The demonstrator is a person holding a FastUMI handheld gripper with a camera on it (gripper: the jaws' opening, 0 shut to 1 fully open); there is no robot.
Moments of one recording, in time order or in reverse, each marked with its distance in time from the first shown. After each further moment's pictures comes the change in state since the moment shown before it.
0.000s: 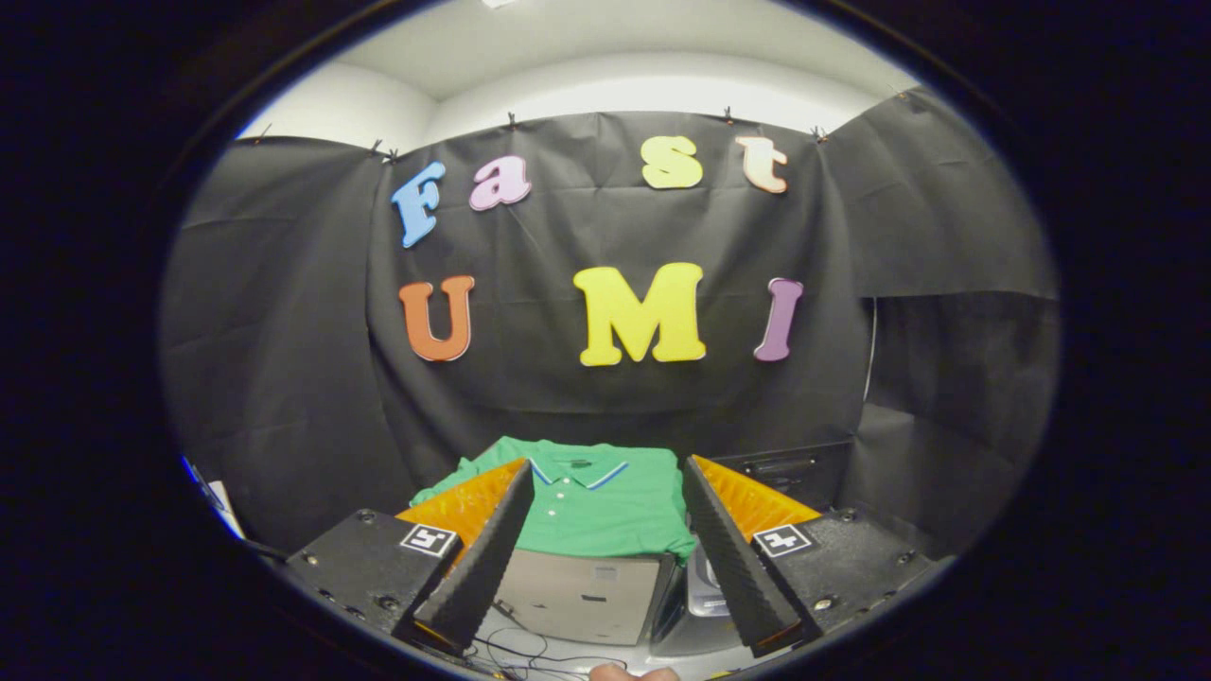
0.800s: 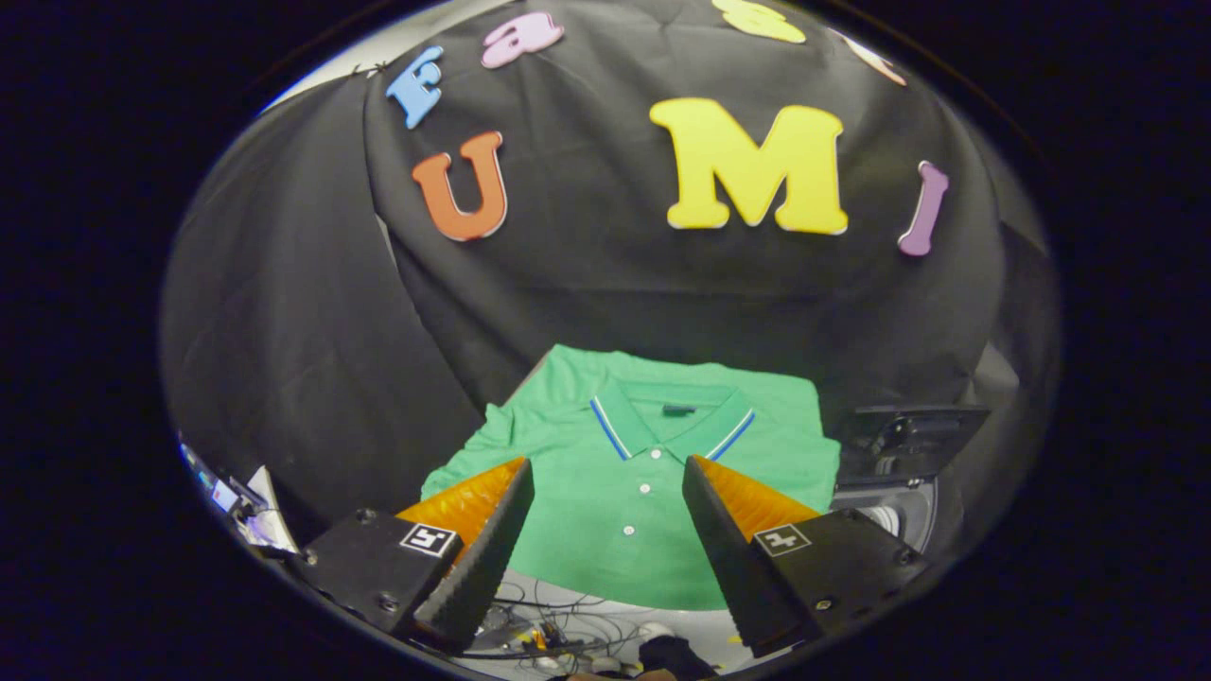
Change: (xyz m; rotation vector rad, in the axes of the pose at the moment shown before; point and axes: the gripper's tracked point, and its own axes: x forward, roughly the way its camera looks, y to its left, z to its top) arm 0.221 0.072 -0.071 0.001 0.596 0.188
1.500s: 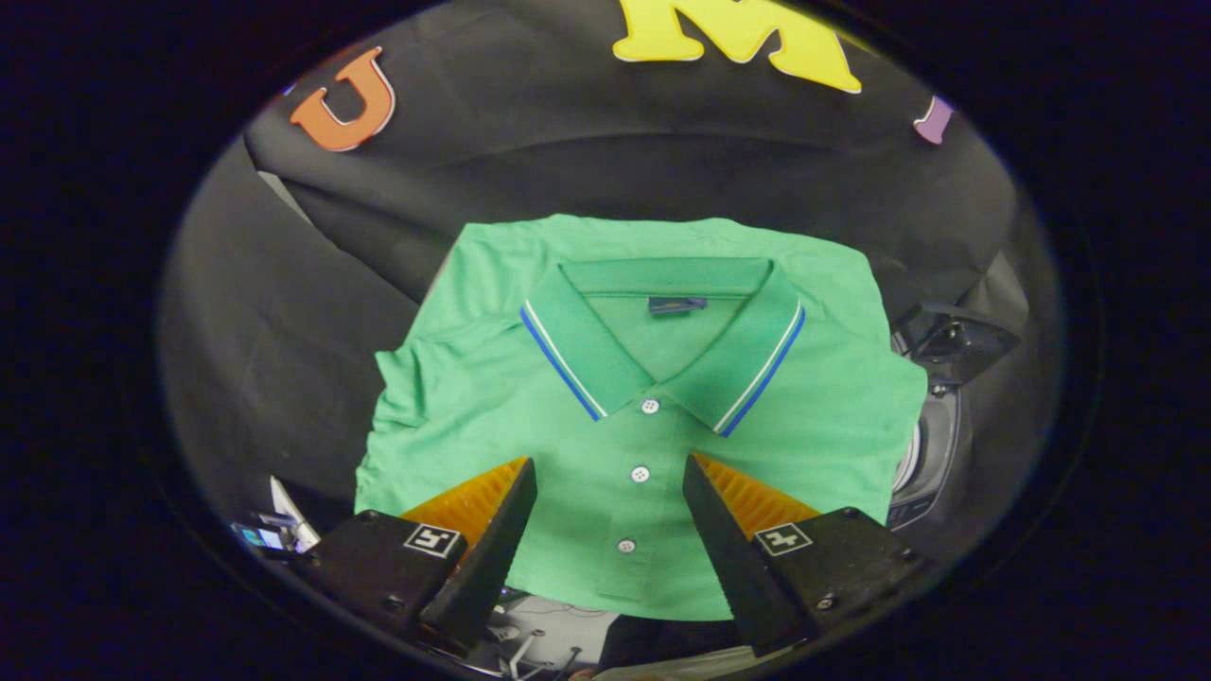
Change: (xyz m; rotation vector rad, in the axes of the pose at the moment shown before) arm 0.089 -0.023 -0.042 0.130 0.447 -0.149
